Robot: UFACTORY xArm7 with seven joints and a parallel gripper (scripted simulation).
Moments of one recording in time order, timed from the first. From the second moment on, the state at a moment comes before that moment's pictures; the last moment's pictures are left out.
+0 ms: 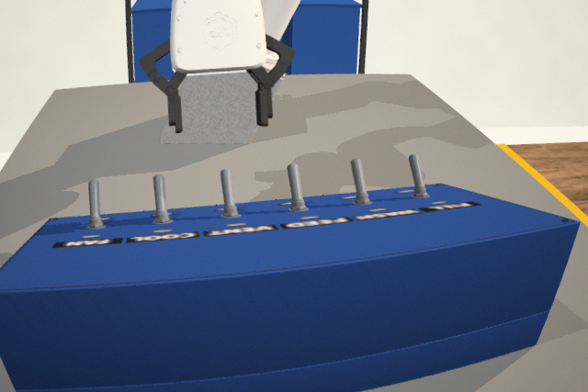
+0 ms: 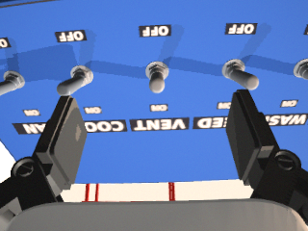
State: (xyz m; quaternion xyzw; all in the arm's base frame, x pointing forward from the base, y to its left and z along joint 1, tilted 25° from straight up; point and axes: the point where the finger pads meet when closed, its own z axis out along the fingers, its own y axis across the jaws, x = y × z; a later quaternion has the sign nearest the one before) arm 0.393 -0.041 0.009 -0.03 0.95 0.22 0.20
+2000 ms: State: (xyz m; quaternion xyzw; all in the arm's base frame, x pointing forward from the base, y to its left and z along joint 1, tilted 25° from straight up) arm 0.404 -0.106 -0.021 -0.03 0.95 0.22 0.20
